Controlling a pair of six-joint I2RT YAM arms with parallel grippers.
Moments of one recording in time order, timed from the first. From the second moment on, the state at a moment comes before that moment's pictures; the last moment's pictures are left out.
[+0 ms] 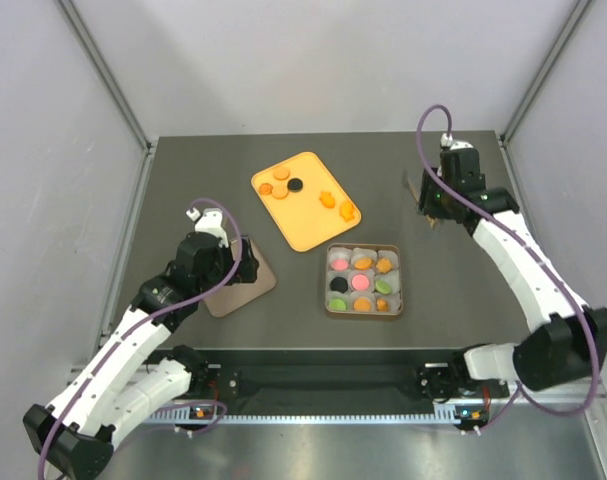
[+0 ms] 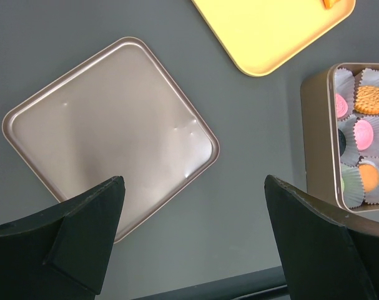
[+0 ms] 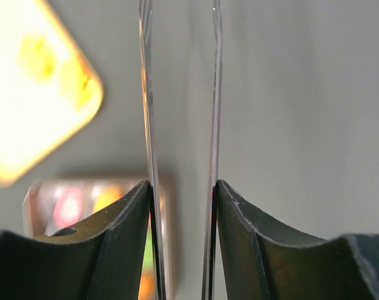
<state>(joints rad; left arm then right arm) -0.51 0.76 0.75 -0.60 -0.18 -0.42 0.27 1.28 1.26 -0.75 0.16 0.31</state>
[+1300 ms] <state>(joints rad) -0.49 0.89 0.75 -0.65 -0.39 -0.67 0.13 1.55 1.13 -0.35 0.07 0.35</state>
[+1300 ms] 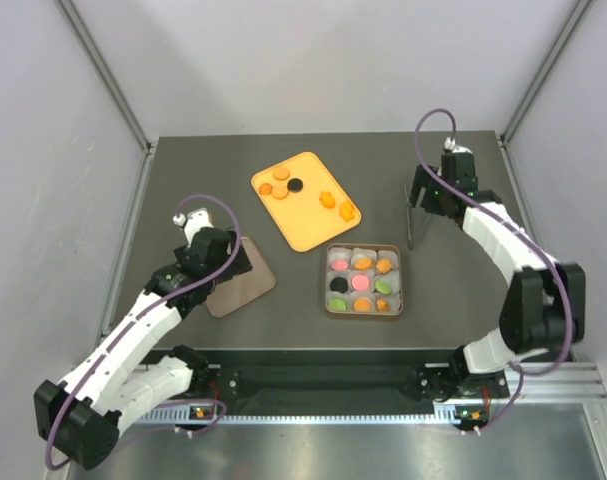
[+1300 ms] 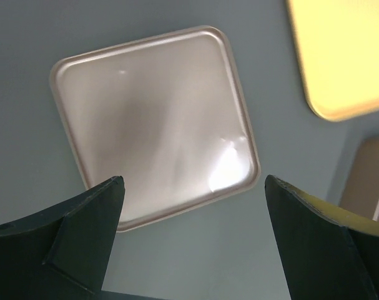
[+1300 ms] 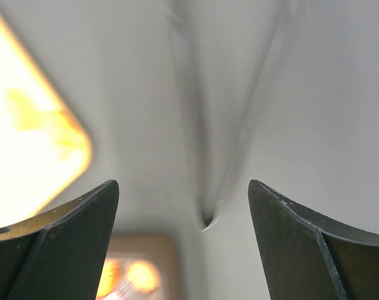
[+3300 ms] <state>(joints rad) -0.05 0.89 0.69 -0.59 0.01 -0.66 0.54 1.44 1.11 -0.20 -0.43 0.39</state>
